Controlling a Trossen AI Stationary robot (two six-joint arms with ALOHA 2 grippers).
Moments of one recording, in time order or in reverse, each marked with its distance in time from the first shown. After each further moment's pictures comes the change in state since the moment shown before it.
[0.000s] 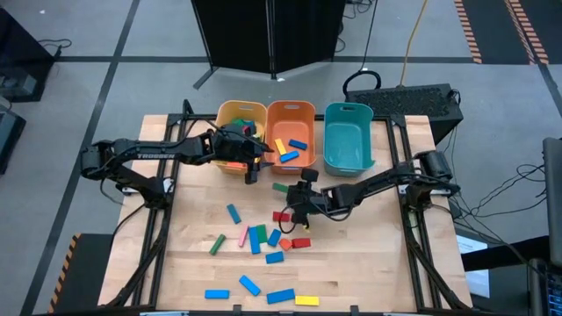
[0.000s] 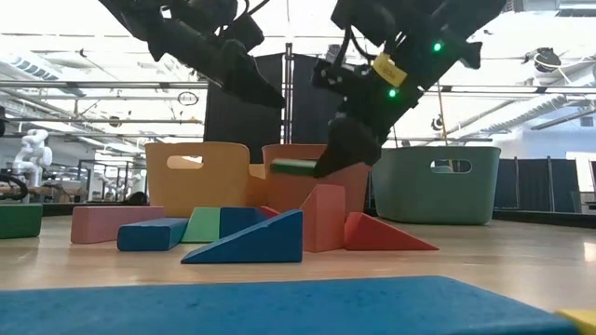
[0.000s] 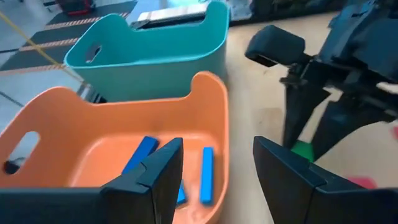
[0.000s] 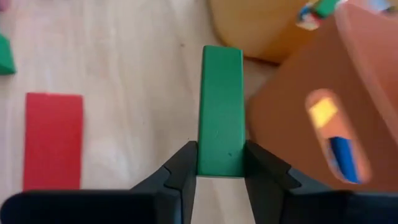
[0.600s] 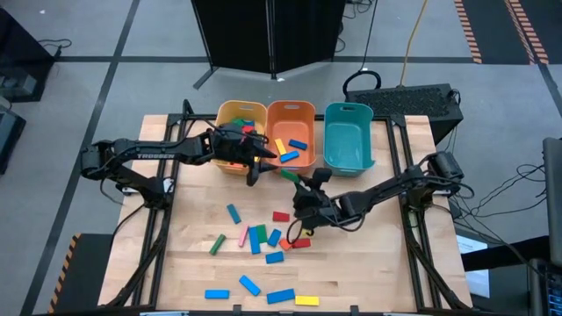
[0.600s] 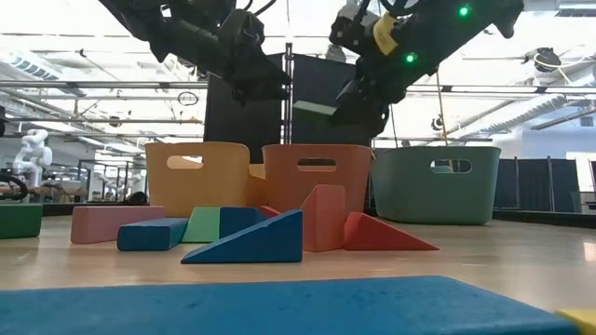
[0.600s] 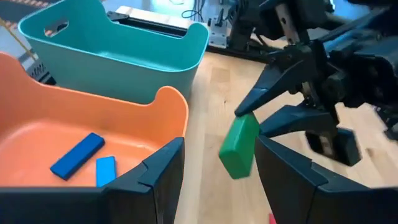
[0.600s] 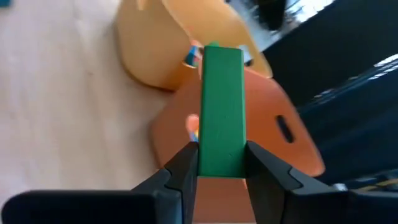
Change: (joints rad) left arm 0.000 0.000 0.000 0.055 0.128 -0.347; right arm 0.109 -0.075 0.000 -0.022 0.458 -0.096
